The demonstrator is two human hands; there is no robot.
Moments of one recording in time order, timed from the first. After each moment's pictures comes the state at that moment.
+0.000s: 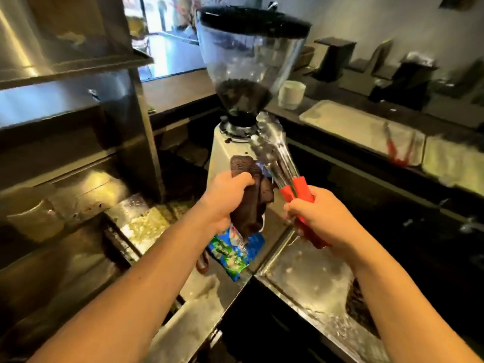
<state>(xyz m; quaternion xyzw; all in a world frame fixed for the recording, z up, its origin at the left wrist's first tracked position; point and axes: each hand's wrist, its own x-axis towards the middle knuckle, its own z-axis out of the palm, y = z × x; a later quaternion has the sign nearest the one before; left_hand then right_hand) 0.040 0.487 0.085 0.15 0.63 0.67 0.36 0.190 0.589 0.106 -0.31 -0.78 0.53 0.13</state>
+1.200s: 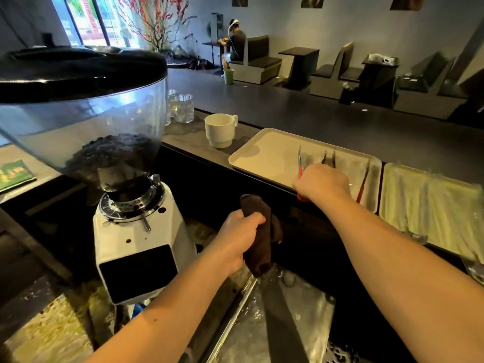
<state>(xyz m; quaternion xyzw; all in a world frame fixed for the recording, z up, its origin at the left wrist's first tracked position) 0.078 0.767 0.081 0.15 0.66 0.59 0.44 0.132 0.968 0.109 -0.55 -0.83 0.03 0.00</state>
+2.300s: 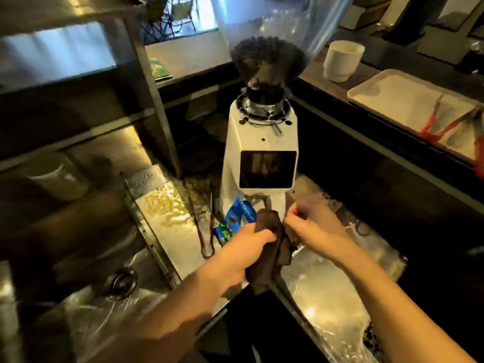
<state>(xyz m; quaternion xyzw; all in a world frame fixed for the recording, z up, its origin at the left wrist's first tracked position) 0.077 0.536 -0.014 0.01 0.65 0.59 0.48 0.140 0.686 0.004 -0.25 -0.87 0.43 0.03</state>
